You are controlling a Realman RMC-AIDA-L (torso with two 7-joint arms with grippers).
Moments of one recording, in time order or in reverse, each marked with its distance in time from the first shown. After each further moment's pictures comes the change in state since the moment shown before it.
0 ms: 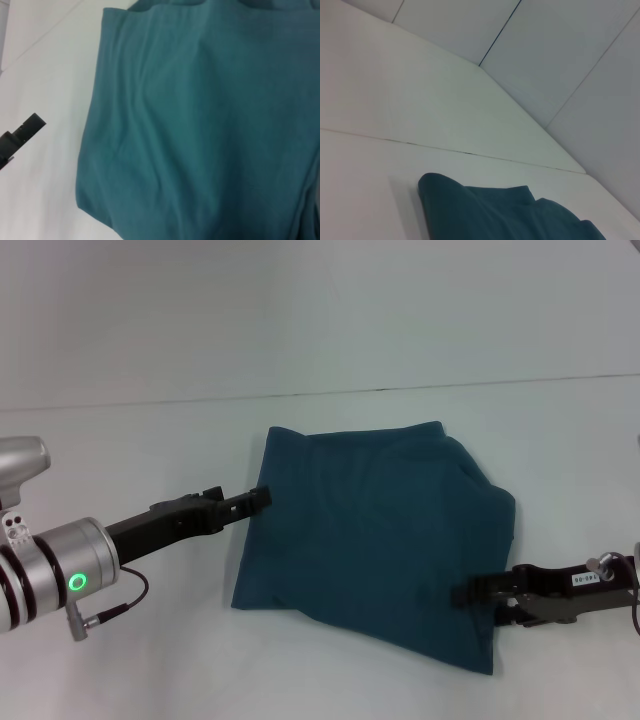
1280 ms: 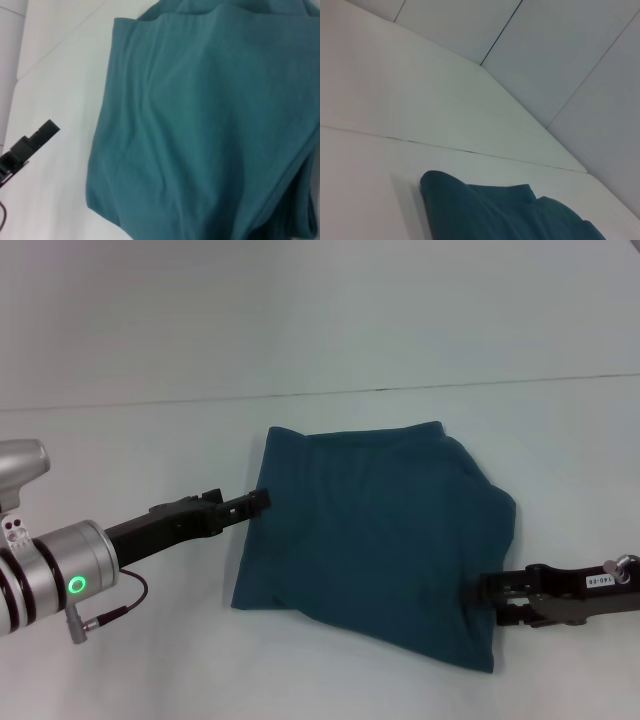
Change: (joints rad) left arm 0.005 -0.002 0.000 -0.001 0.000 -0.002 0.003; right arm -0.036 -0.011 0.000 -0.010 0.055 -0.028 -0.023
